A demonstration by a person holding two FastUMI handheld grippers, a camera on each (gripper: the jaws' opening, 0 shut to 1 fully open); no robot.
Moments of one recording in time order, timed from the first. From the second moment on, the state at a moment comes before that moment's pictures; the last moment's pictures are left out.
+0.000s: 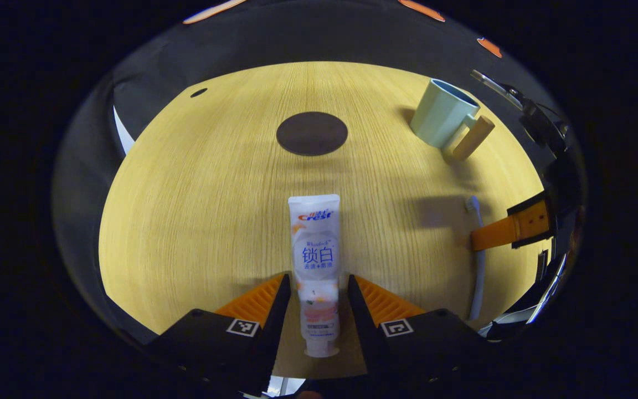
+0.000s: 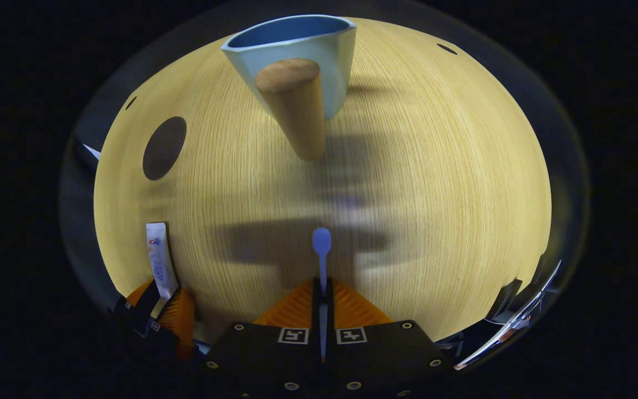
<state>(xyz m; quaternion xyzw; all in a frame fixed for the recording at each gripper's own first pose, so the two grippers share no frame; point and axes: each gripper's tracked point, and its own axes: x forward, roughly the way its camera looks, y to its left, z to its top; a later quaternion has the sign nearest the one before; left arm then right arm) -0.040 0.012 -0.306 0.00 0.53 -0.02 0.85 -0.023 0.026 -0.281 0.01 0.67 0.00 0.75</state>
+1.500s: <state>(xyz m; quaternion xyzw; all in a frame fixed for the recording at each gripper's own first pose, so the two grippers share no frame) 0.014 0.024 -0.234 -0.02 0.39 -0.01 0.92 0.065 0.016 -0.108 0.03 0.41 0.06 0.91</state>
